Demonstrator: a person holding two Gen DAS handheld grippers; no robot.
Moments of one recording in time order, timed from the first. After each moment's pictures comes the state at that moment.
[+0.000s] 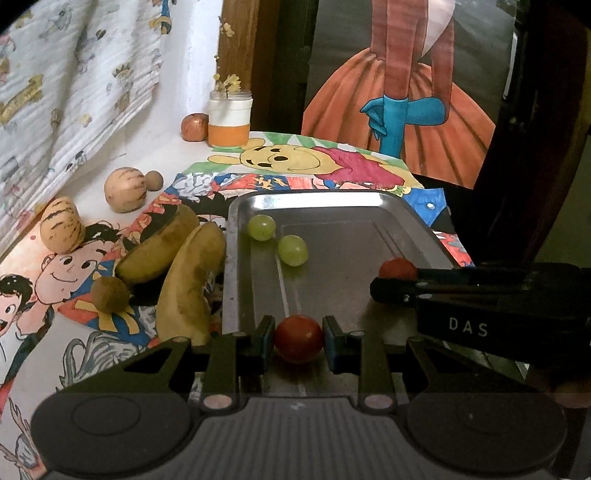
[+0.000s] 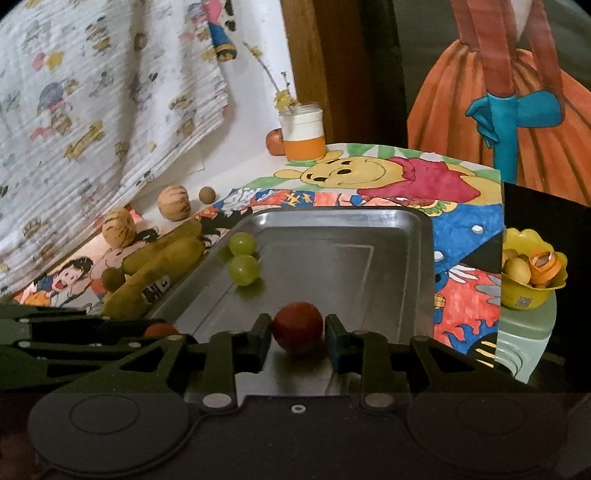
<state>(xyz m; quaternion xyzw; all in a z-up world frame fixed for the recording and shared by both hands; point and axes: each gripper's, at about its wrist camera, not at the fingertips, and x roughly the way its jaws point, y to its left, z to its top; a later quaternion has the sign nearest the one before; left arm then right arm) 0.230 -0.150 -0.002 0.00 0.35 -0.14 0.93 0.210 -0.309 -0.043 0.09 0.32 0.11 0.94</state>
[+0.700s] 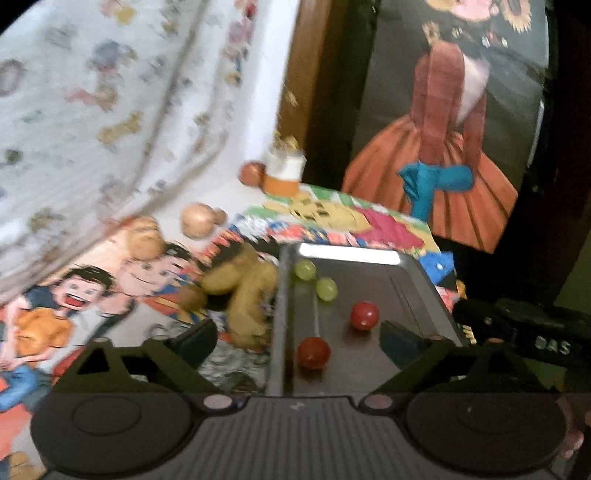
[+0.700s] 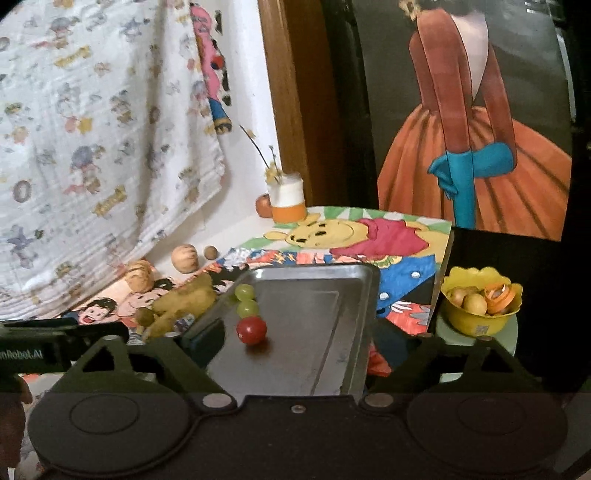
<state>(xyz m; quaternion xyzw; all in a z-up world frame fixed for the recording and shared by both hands) 0.157 -0.115 0.050 -0.06 0.28 -0.06 0.96 0.115 -0.331 0.017 0.09 0.24 0.08 0.96</state>
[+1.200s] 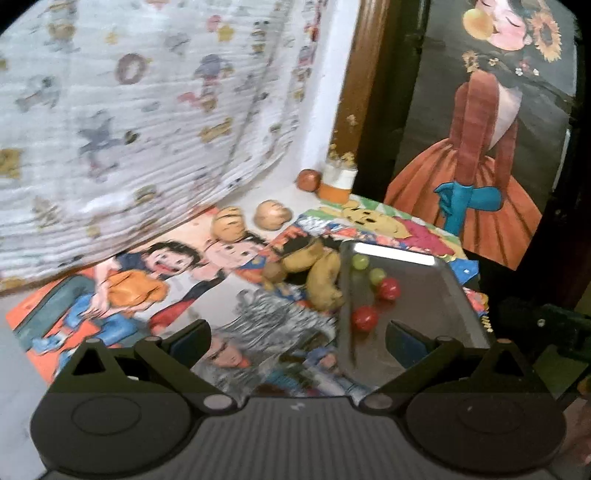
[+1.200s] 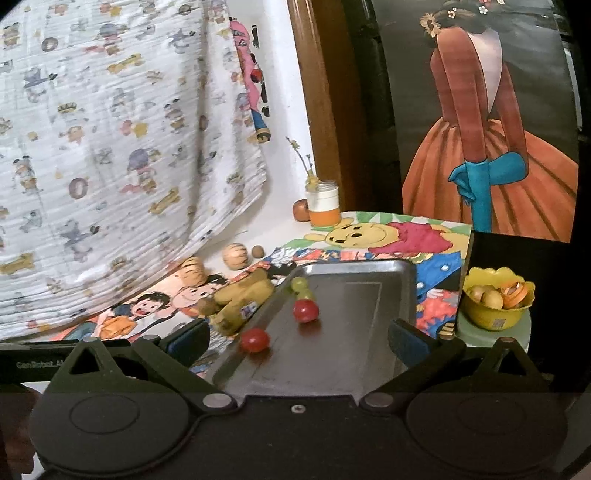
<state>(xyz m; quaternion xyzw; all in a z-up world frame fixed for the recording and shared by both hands) 0.083 -0.062 0.059 -0.09 0.28 0.00 0.96 0.053 -0.287 0.036 0.10 0.23 0.11 0.96</state>
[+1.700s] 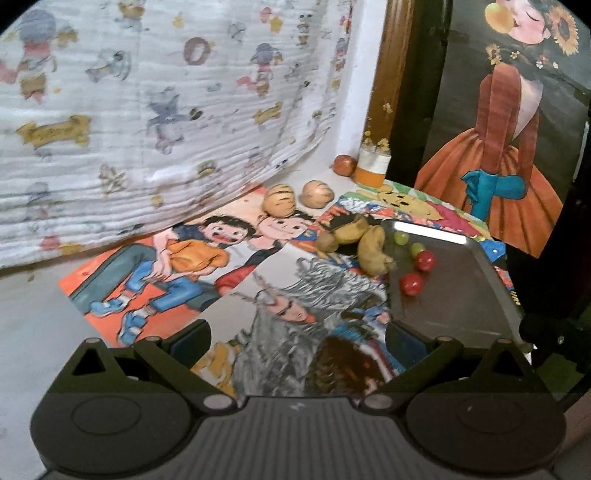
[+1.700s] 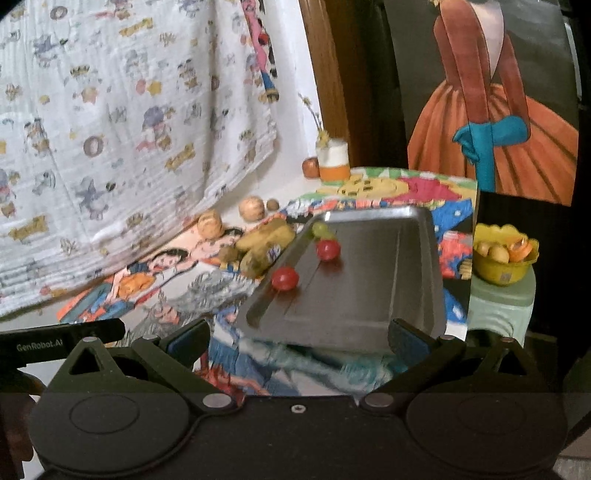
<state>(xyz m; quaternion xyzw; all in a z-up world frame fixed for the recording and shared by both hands) 0.043 -0.028 0.047 -0.08 0.30 0.04 0.95 0.025 -0.252 0.011 0.10 0.30 0.11 0.94</state>
